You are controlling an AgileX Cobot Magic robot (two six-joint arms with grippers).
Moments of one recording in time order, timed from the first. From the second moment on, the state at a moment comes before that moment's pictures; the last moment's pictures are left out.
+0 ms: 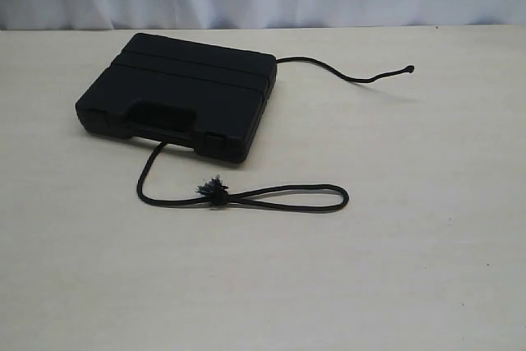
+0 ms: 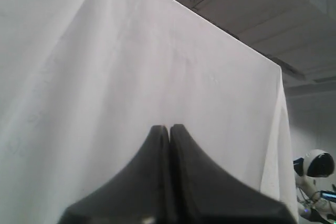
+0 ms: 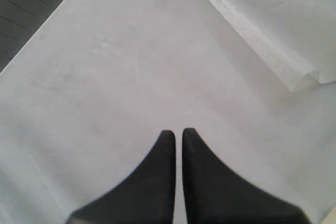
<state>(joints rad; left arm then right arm) -0.12 0.42 -0.20 0.14 -0.79 -0.48 -0.04 0.00 -0.01 0.55 -0.43 0.31</state>
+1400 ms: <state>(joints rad) -0.33 1.79 -1.32 0.11 0.89 0.59 0.32 0.94 -0.55 -0.19 0.26 0.25</state>
